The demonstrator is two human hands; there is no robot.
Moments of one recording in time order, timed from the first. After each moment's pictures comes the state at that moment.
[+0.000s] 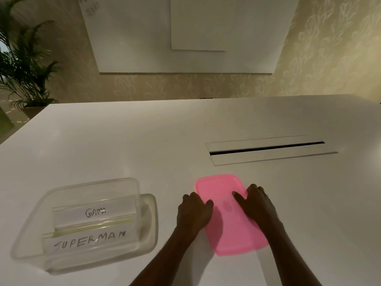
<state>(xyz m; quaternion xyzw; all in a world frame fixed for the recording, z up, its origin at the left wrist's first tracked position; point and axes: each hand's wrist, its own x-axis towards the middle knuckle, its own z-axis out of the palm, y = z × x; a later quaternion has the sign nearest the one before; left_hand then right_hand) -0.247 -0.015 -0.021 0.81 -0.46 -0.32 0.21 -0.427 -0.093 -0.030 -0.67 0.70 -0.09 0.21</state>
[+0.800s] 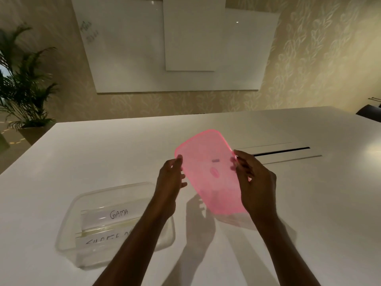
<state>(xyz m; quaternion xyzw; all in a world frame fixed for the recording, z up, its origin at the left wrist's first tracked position) -0.156 0.021 0.072 0.60 -0.31 -0.42 0.60 -0.365 0.016 0.085 -0.66 0.44 -0.58 0.15</state>
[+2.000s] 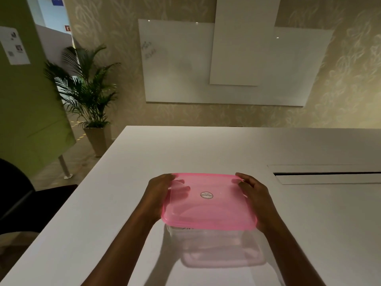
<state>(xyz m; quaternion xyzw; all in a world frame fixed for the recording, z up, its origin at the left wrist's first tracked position) 0.097 0.160 0.062 0.50 -0.22 -0.50 0.67 -0.168 0.066 0.061 -0.55 0.46 -0.44 0.54</state>
